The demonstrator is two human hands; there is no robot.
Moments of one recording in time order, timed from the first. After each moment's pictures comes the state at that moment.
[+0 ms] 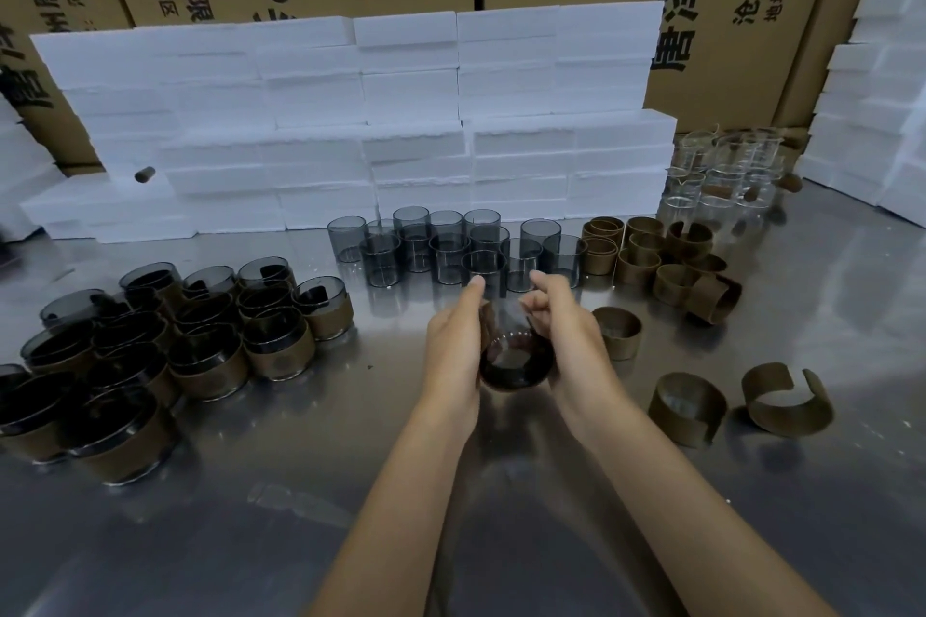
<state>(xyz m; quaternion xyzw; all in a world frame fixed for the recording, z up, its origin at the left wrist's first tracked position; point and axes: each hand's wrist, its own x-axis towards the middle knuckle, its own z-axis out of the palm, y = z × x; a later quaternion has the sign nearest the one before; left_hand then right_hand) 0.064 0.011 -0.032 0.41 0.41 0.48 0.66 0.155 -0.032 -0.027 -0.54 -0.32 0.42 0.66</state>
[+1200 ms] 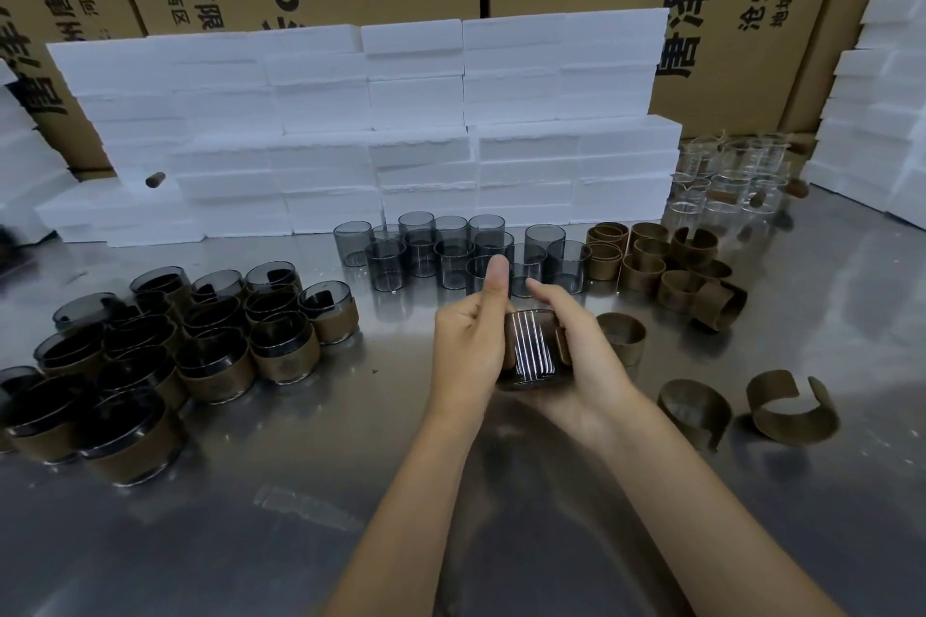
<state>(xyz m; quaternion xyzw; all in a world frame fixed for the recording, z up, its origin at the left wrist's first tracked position) 0.063 -0.003 -0.021 0.56 0.33 0.53 0.54 0.160 -0.043 -0.023 -0.42 -0.27 0.59 0.63</state>
